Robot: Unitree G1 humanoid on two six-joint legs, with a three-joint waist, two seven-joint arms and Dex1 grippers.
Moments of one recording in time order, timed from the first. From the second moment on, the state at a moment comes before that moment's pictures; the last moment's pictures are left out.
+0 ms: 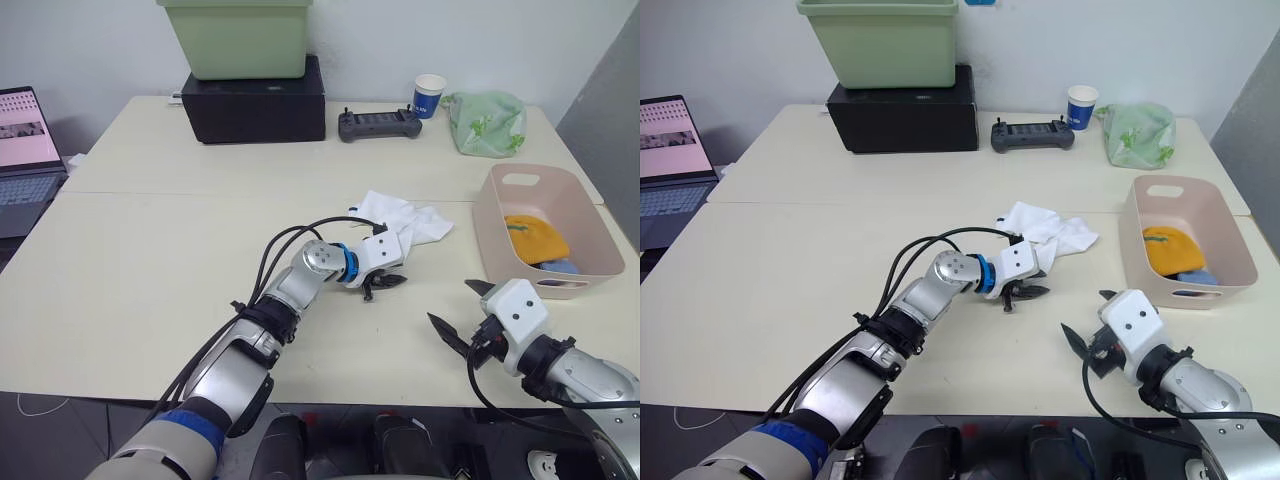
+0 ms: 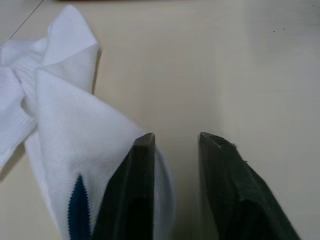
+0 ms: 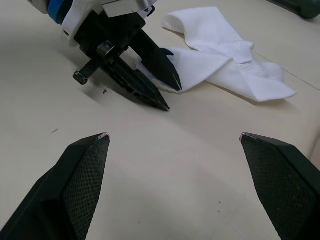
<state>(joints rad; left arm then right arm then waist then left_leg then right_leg) -0.85 0.13 -0.43 0.68 0.10 0.05 -0.89 0.22 -0.61 -0.12 -0.90 0.25 0.75 0.45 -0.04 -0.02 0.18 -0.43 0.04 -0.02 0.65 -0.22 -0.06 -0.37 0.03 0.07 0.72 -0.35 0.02</state>
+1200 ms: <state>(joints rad) -0.70 0.31 -0.28 0.32 -0.05 0.08 -1.03 0.18 -0.63 -0.11 -0.89 0.25 0.75 0.46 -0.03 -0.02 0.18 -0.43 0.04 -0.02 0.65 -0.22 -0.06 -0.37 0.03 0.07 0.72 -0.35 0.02</state>
